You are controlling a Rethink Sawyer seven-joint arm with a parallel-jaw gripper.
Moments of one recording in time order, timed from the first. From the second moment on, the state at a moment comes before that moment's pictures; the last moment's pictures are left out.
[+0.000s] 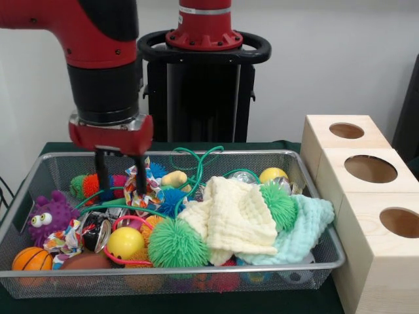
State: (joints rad) arm -0.79 -0.66 0.55 1.55 -0.54 0.81 1.90
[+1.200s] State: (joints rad) arm -0.98 -0.63 0.84 1.67 -0.56 0.91 1.40
